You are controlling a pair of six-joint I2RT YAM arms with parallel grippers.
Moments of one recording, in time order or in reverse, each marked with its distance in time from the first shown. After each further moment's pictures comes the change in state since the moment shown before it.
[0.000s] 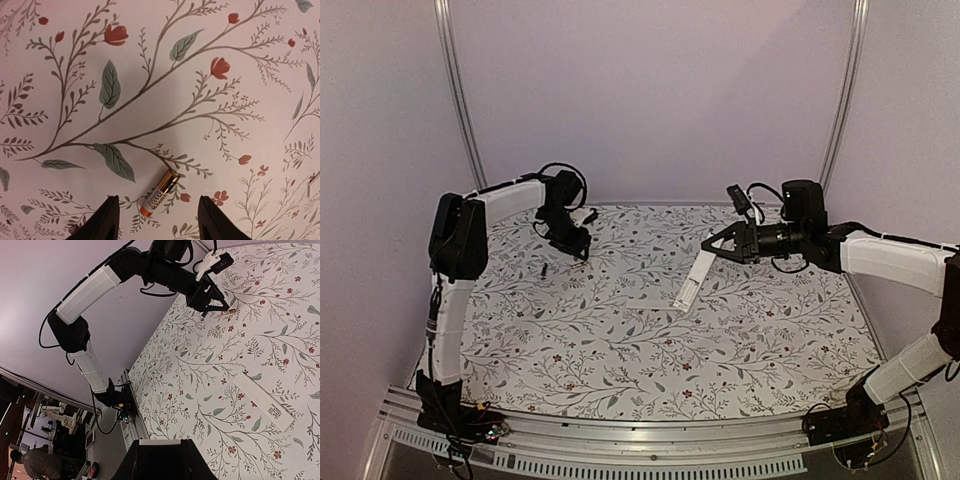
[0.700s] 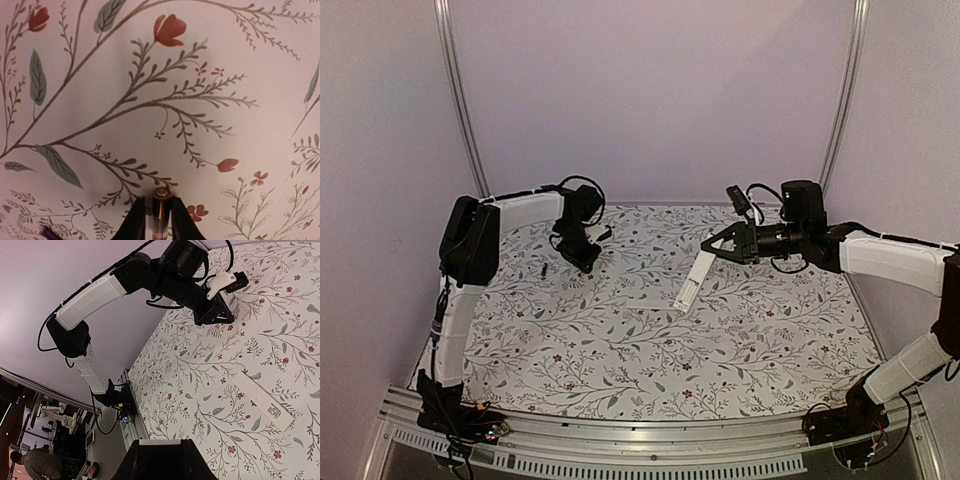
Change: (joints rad) left arm -0.092 0.041 -0.035 -0.006 -0.103 0.013; right arm 0.000 0.006 0.000 0.000 0.000 0.000
